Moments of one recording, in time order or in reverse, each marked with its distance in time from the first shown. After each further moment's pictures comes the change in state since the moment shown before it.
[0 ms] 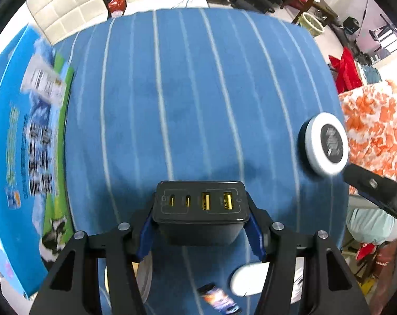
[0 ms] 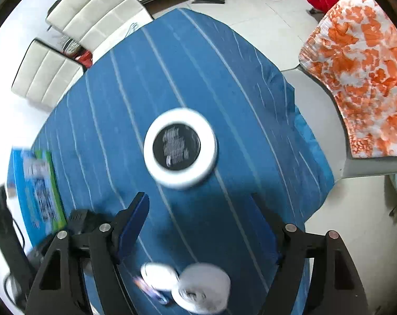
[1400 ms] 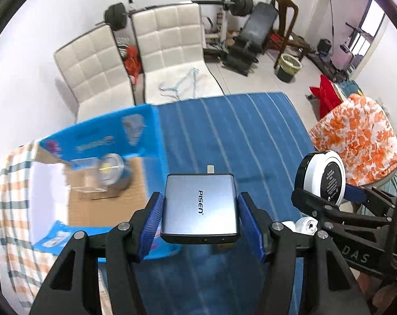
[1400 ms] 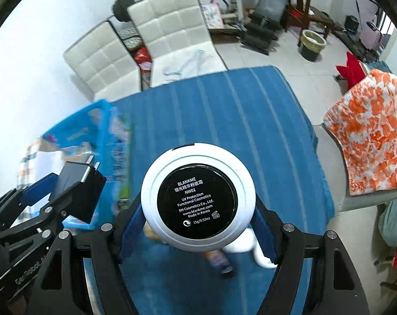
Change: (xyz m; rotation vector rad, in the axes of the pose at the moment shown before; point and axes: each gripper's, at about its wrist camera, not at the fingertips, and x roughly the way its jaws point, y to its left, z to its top) left arm -0.176 0.109 -0.059 0.131 -0.328 0.024; right arm -0.119 0.177 -0.119 -0.294 -0.229 -0.006
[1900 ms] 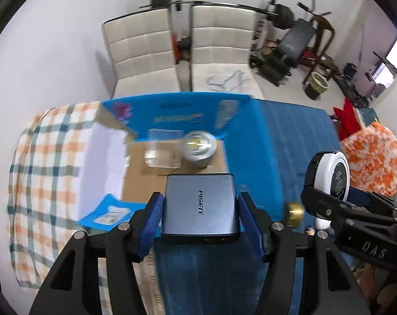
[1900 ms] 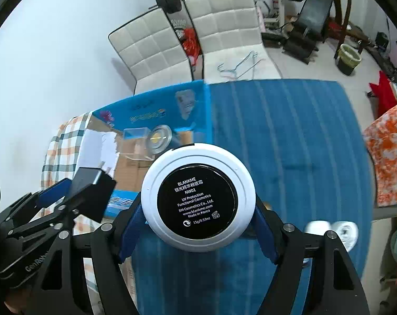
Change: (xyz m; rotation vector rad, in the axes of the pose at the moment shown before) left arm -0.024 0.154 -0.036 -0.179 0.018 0.047; right arm 0.010 0.166 -0.002 -0.107 0.024 0.116
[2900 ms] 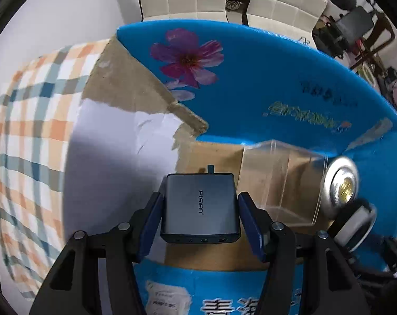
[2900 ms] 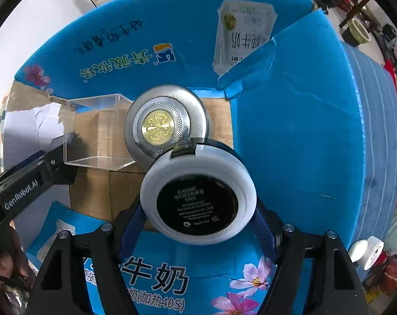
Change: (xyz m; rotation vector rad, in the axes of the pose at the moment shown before) left arm 0.199 0.130 0.062 -0.152 0.289 0.051; right arm 0.252 0.077 0.067 0.000 0.367 -0.193
